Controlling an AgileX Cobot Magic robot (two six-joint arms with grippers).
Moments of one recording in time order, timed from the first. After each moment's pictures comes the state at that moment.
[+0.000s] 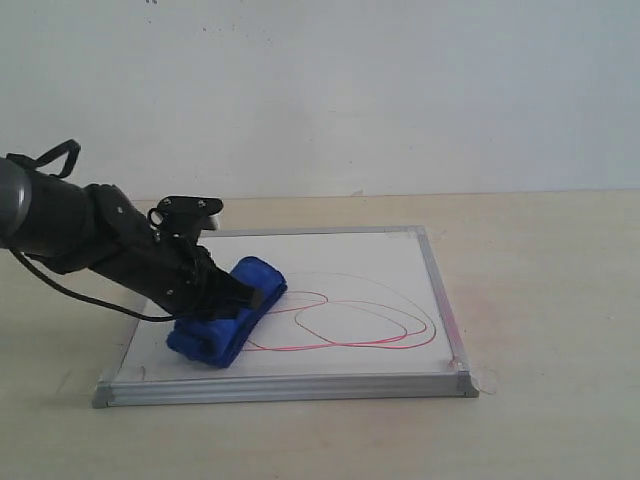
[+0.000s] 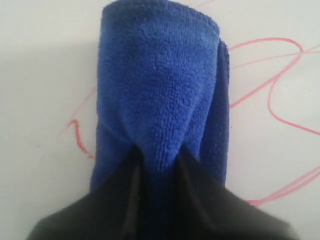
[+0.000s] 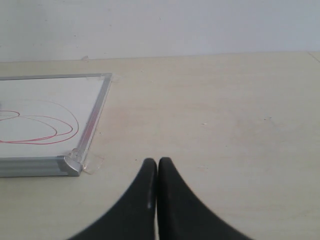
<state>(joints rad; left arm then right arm) -0.20 2.06 -1.18 -0.65 0.29 0.60 0.05 0.01 0.00 0.04 0.33 0.03</state>
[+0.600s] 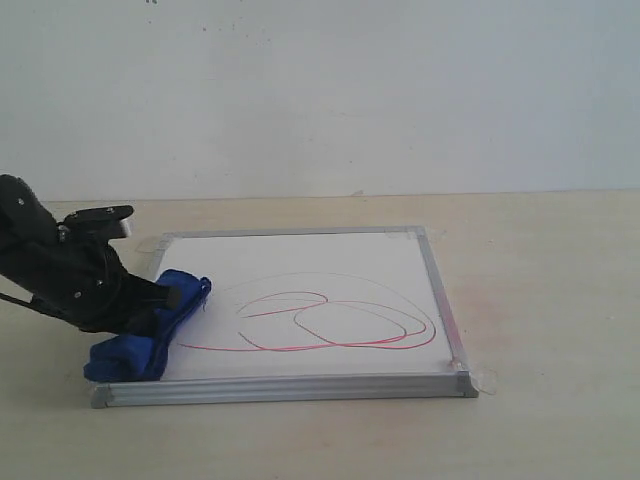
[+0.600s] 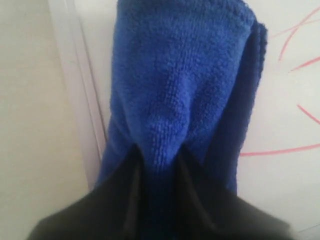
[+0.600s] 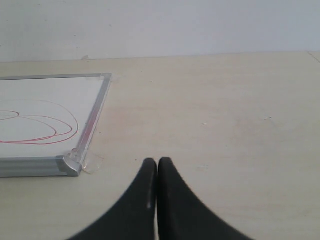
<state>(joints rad) 0.01 1.96 -1.08 -0.48 0.44 0.43 0.05 0.01 0.00 0.04 0.33 0.03</state>
